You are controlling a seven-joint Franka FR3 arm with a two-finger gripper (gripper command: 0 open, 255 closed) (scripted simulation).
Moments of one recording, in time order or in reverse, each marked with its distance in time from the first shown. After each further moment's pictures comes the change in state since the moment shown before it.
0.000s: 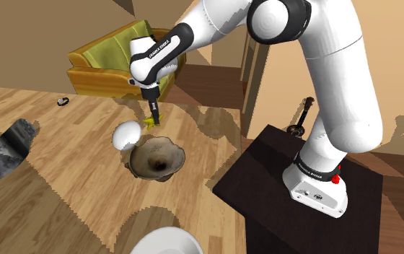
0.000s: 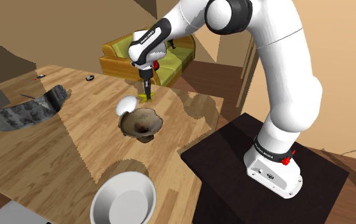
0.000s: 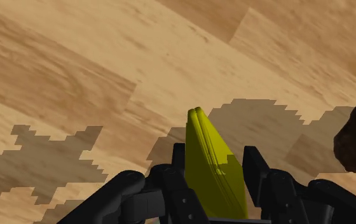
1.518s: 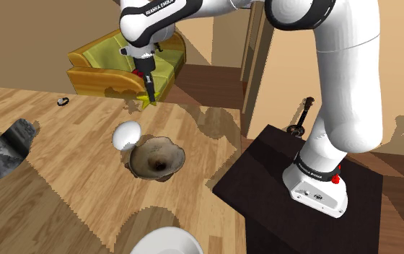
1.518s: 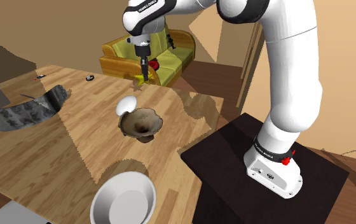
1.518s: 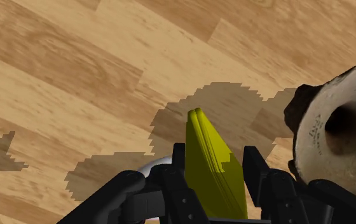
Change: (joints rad) arm 0.000 -0.136 -0.003 0.104 -0.009 -0.239 0.021
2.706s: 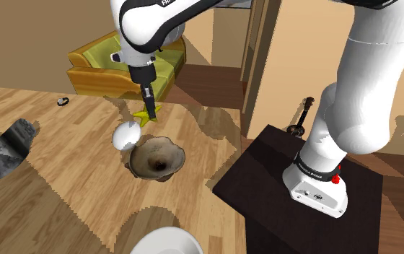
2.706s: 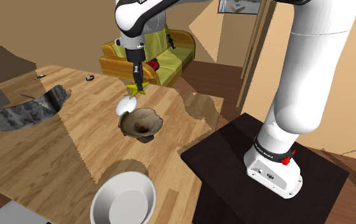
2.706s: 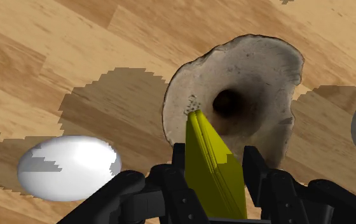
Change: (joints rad) arm 0.134 -0.301 0.078 -0.359 0.009 0.076 0.201
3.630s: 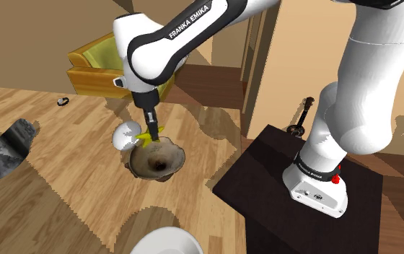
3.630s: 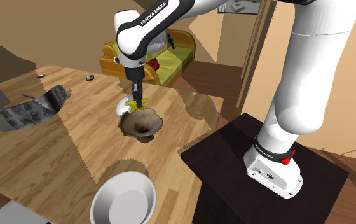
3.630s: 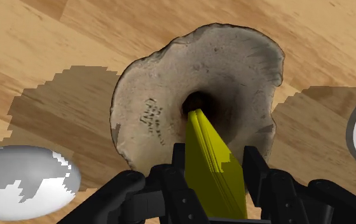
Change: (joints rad) arm 0.049 -0.006 0.038 -0.151 0.008 0.153 0.071
